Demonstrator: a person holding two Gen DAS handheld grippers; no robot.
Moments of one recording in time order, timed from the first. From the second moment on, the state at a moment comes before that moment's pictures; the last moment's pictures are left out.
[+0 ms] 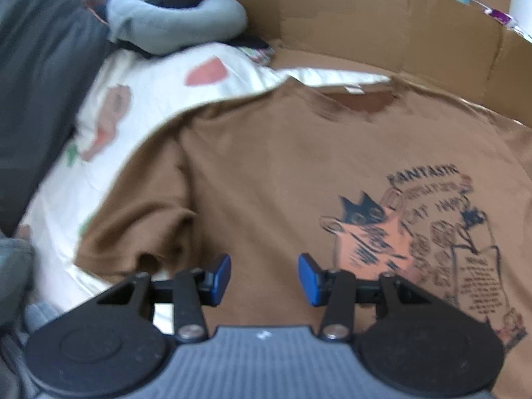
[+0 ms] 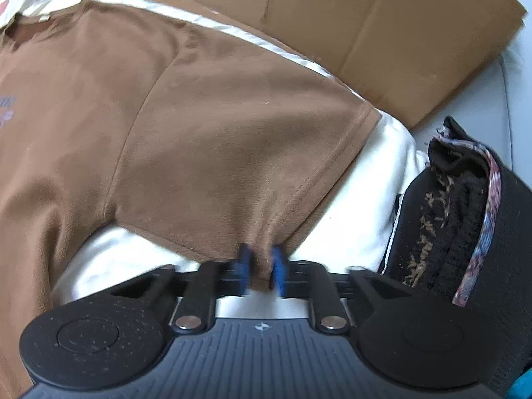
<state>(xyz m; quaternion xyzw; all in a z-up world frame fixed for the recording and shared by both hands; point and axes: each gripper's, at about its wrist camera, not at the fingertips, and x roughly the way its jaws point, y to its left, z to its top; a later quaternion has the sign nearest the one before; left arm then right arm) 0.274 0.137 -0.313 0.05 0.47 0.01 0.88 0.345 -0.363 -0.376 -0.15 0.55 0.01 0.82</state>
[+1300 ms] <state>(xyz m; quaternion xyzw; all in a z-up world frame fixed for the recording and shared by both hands) 0.269 0.295 -0.366 -0.03 0.37 0.23 0.90 0.313 -0.339 -0.330 -0.18 0.52 0.04 0.83</state>
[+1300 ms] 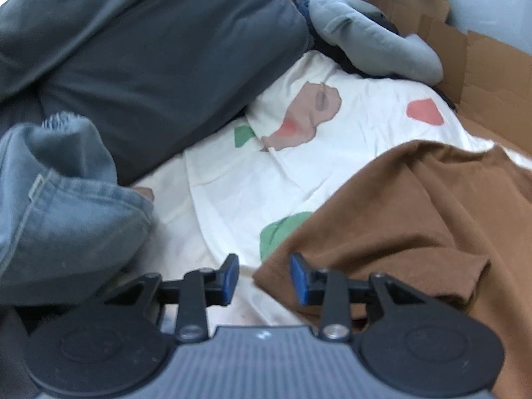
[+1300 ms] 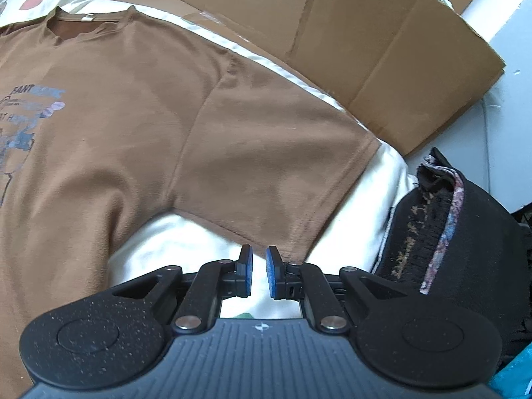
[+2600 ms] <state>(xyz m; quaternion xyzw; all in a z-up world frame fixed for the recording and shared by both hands) 0.368 0.338 -0.297 0.10 0.39 0.18 0.90 0.311 -0.299 -0.345 -0.15 0.52 0.10 0.83</state>
